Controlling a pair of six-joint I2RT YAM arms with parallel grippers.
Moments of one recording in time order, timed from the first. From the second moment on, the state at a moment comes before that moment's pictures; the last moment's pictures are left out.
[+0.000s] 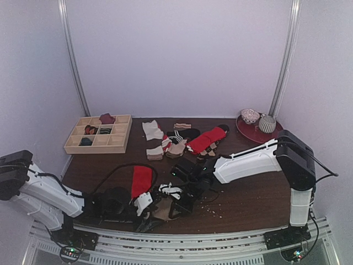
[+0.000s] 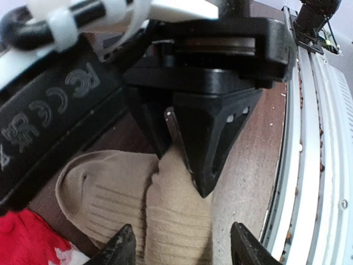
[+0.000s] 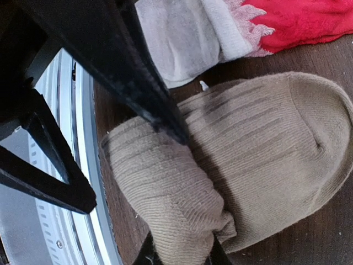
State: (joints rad) left arm -1.24 1.39 0.31 0.50 -0.02 -0.09; right arm 1.09 2.00 1.26 -0.43 -0.47 -0.07
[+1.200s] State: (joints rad) left arm -1.23 1.64 0.37 0.67 0.02 -0.34; right arm 1.07 1.83 1.02 -0.25 -0.37 -0.08
